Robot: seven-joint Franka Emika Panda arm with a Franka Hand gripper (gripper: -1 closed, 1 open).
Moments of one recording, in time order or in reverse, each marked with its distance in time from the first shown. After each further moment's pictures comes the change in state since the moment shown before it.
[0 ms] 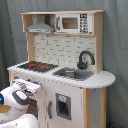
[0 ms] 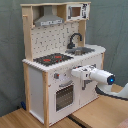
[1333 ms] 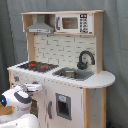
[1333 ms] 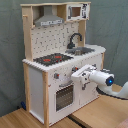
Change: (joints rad) arm -0.035 -0.013 0.002 -0.002 -0.170 0.029 -0.091
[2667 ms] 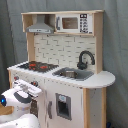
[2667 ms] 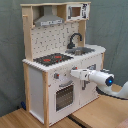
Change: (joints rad) arm -0.002 0.000 0.000 0.006 0.000 0.003 0.413
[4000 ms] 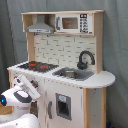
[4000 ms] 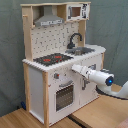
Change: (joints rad) arm -0.004 0.000 -0.002 0.005 0.001 0.012 0.463
